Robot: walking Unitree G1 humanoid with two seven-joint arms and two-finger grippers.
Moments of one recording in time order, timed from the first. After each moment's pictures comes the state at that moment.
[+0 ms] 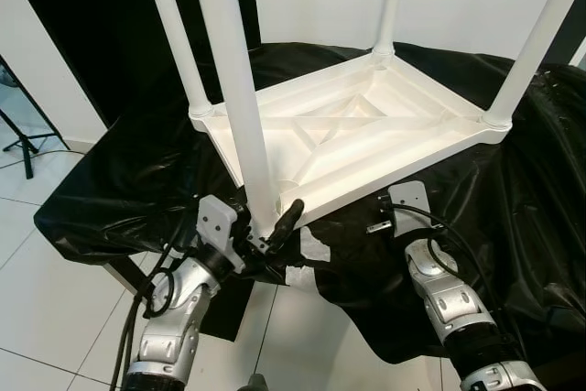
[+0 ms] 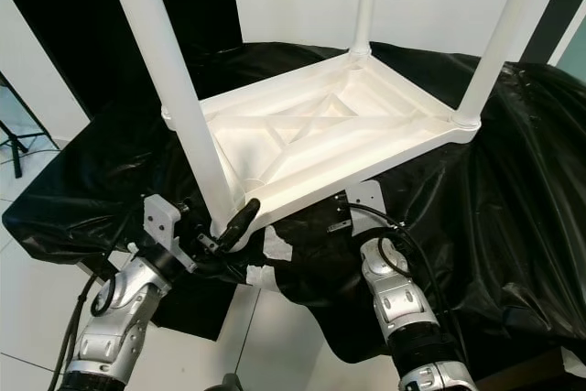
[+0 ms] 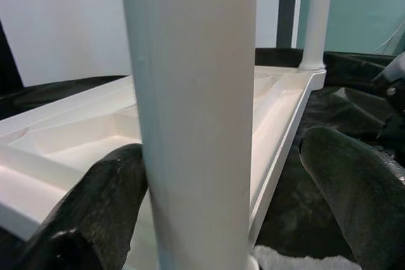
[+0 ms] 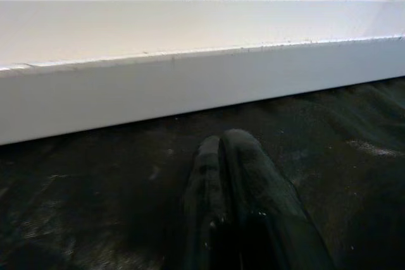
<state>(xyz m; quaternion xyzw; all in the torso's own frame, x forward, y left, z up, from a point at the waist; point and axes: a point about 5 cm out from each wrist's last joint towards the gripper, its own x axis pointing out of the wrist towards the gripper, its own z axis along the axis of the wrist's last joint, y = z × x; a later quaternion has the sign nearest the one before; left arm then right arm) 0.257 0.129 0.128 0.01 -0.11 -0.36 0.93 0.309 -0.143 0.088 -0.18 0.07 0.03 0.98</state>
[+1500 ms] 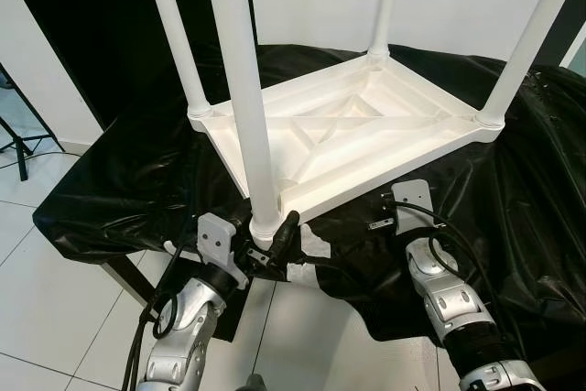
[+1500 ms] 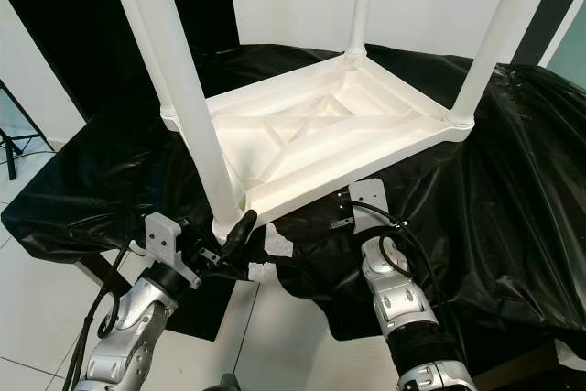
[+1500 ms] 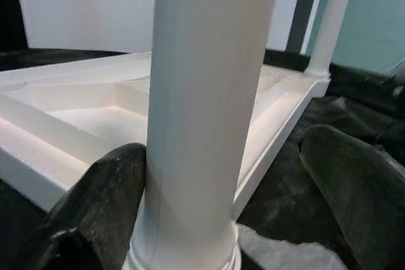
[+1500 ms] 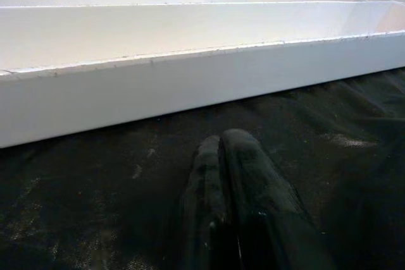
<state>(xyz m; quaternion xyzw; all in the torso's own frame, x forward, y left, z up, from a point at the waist) 0.245 0.118 0.115 -0.08 -0.09 -0.34 0.93 0.310 -0.148 0.090 -0.18 0.06 0.00 0.98</state>
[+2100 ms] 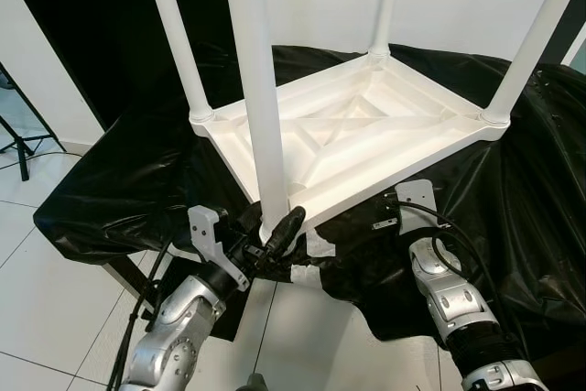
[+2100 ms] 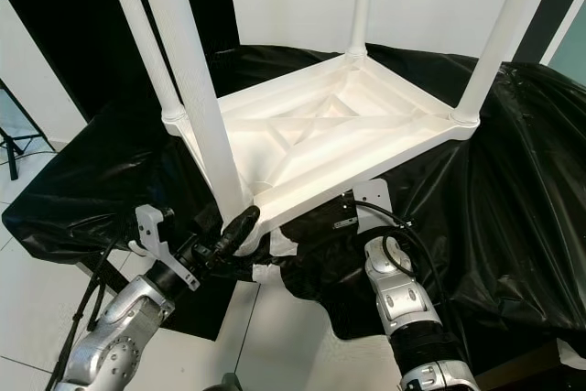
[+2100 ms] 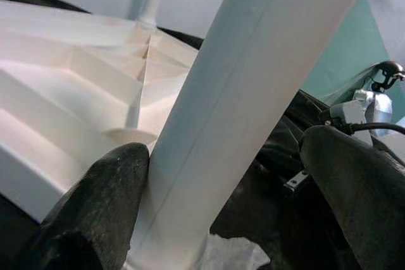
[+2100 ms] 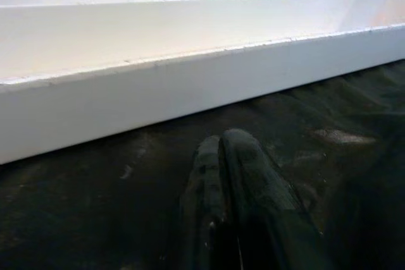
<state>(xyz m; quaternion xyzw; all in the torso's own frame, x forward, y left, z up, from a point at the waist) 0.236 0.119 0.124 -0.22 -0.02 -0.39 0.89 0.311 -0.154 0.089 -0.18 0.07 -0.01 0.98</state>
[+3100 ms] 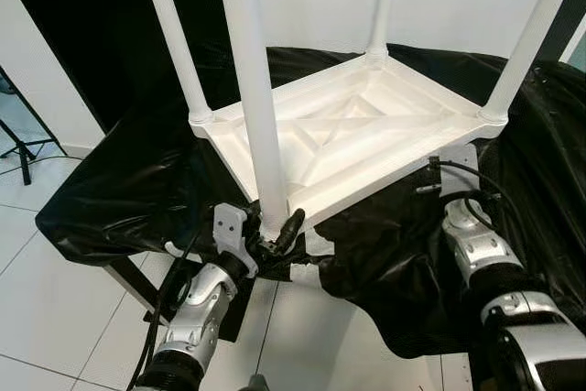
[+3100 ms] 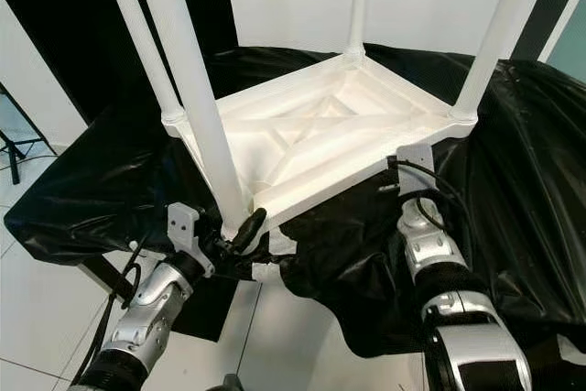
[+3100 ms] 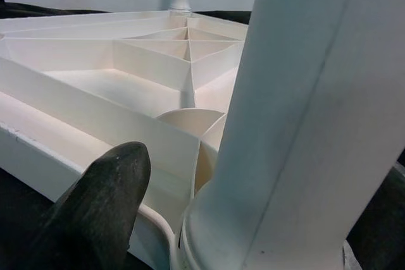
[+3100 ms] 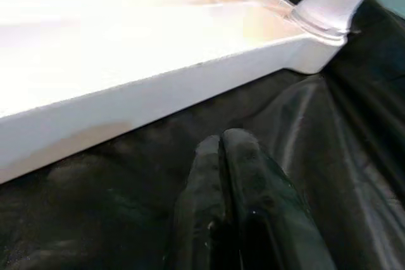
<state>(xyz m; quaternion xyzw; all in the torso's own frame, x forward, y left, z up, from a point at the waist) 0.279 0.113 0.084 -0.09 -0.05 -0.34 0.93 0.363 -0.211 0.115 -0.23 0.10 -0.12 0.96</state>
